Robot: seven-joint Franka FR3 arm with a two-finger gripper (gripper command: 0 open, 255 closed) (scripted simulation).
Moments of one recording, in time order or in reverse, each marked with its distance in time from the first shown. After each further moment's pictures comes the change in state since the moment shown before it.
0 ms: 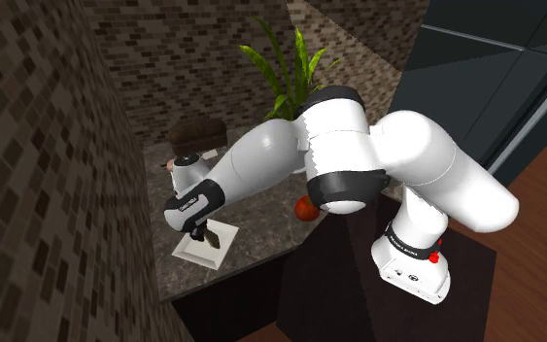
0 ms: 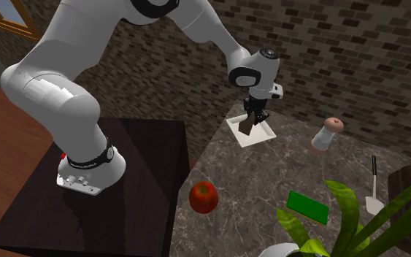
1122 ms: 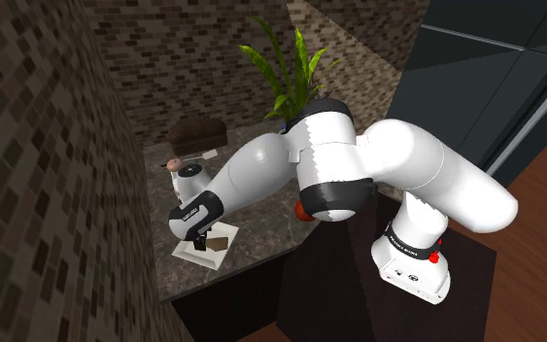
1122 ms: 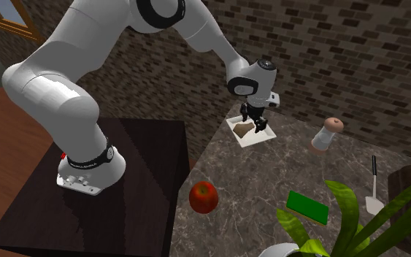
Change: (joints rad) arm -0.035 0.078 0.043 0.040 0.029 0.032 -0.016
